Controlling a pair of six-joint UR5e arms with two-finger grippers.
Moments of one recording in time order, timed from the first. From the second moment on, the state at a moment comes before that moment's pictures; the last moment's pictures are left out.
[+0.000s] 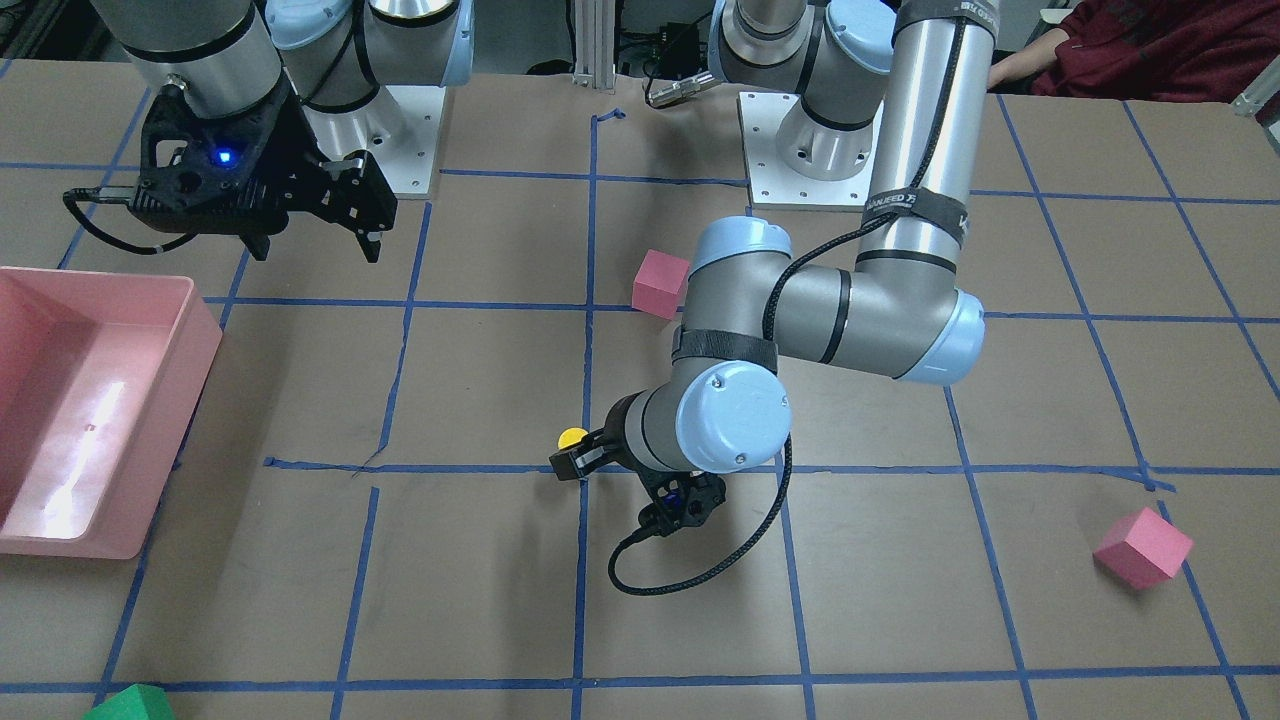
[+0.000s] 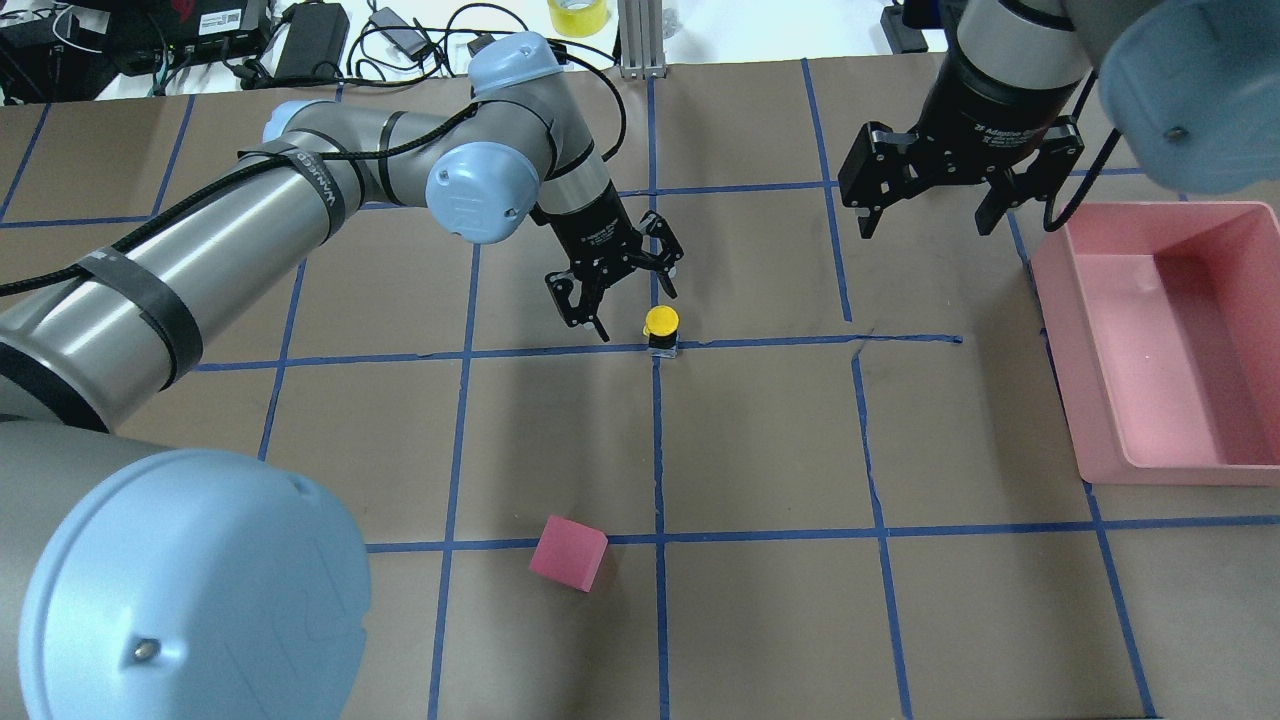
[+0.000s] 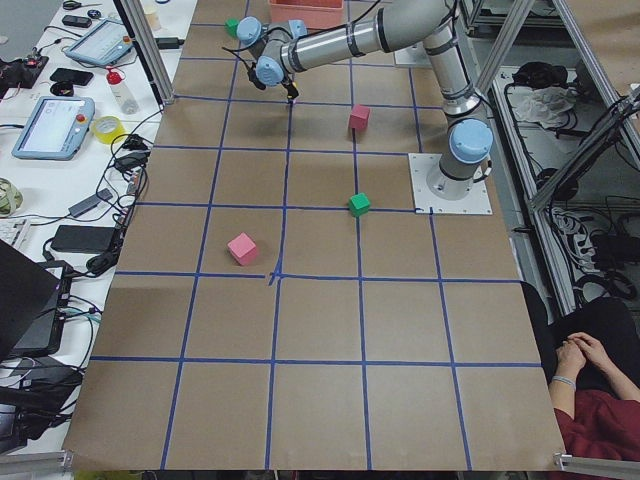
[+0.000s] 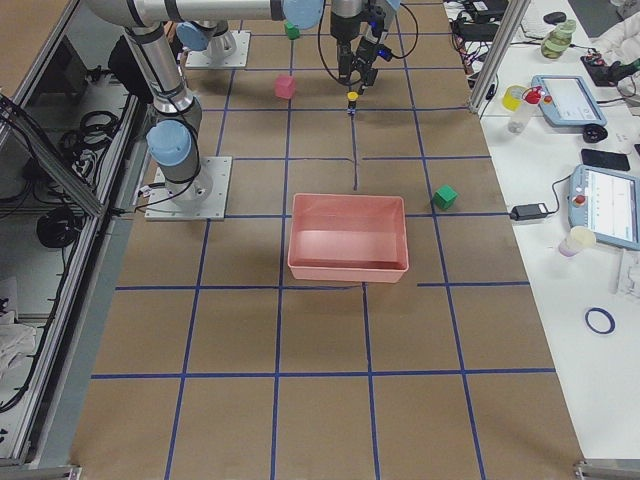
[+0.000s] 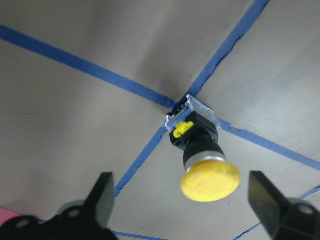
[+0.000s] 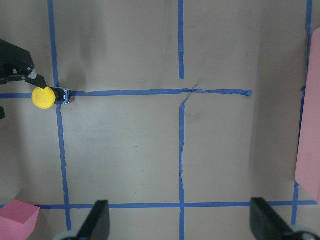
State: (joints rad) left arm -1.78 -2.14 -1.43 -1.41 1.20 -0.69; right arm 1.60 -1.57 1.57 -1.57 -1.56 0.04
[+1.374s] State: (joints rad) left arm -1.65 -1.59 -1.44 -1.74 1.47 -0.11; right arm 1.60 -1.57 1.56 -1.57 -1.55 0.04
